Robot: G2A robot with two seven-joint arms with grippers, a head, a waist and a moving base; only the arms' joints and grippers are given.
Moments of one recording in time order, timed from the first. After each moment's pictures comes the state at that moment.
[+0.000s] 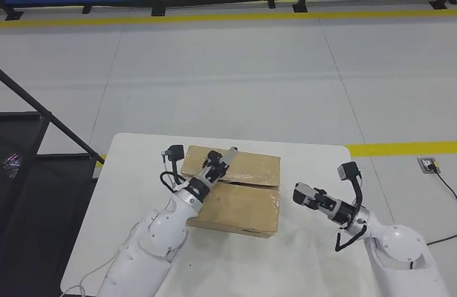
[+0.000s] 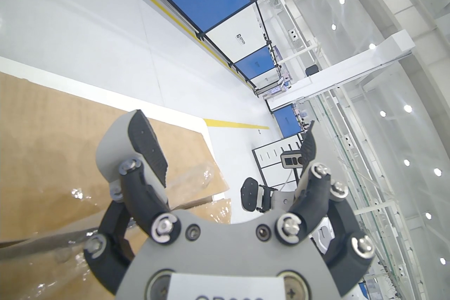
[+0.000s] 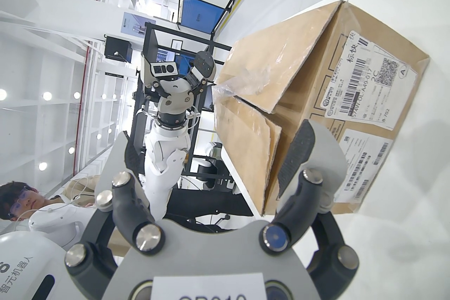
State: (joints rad) left arm 0.91 -1.27 -1.05 -1.54 0.16 -0.15 -0.08; right arm -1.12 -1.19 1.53 -1.56 0.12 -0.27 0.91
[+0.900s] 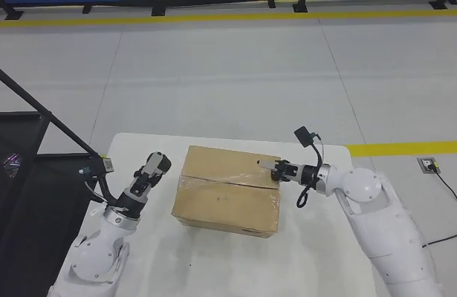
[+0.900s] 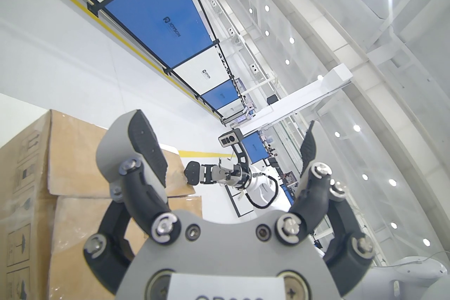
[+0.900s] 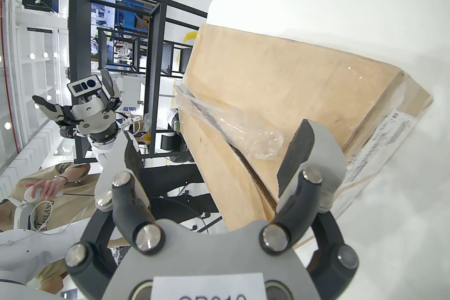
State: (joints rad) left arm 1.21 -1.20 -1.50 -1.77 -0.04 -0.38 -0.29; right arm -0.66 -1.22 1.22 -1.27 -0.07 -0.07 0.98
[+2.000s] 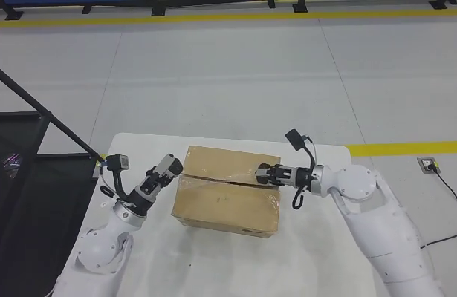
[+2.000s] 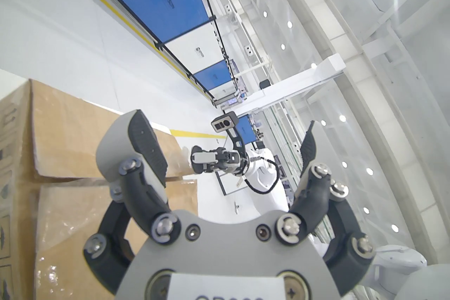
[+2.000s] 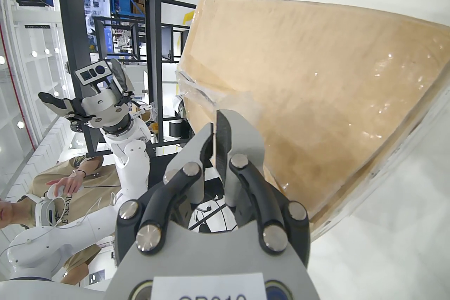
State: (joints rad) left arm 1.14 -1.20 -1.46 -1.65 -0.17 -0.39 -0.48; right arm -0.67 -1.20 1.18 -1.35 -0.03 0.01 1.02
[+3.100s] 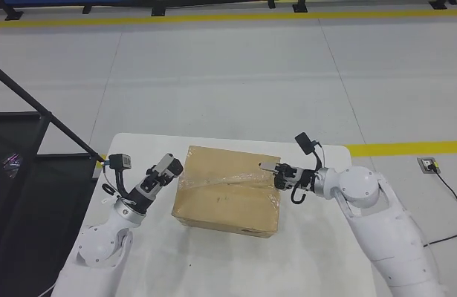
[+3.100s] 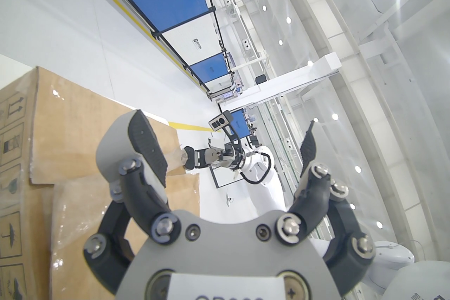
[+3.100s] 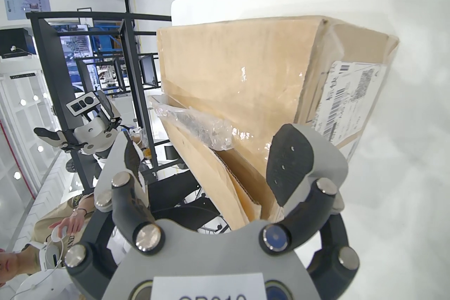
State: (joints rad) left arm 1.11 -1.20 -1.45 -1.58 -0.19 -0.41 -0.49; right arm -0.67 -1.19 1.18 -1.30 -0.05 0.16 0.98
